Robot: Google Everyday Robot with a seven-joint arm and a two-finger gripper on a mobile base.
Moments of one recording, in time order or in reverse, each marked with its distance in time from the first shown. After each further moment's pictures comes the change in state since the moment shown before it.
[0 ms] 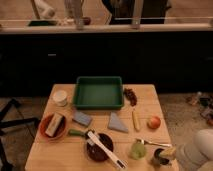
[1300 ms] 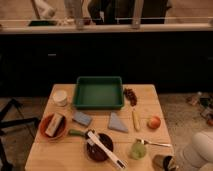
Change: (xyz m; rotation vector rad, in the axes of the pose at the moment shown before) arm 0.004 0.013 0.014 -0.027 -0.004 0.033
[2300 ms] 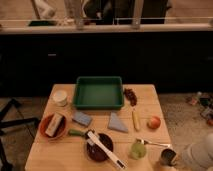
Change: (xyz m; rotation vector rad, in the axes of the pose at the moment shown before) arm -0.003 -0.016 -0.052 0.143 0.073 -0.034
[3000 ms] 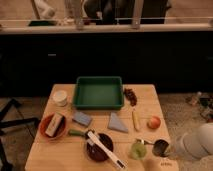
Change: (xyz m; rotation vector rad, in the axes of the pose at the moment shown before) arm -0.015 -0.054 -0.033 0.024 0.042 -0.130
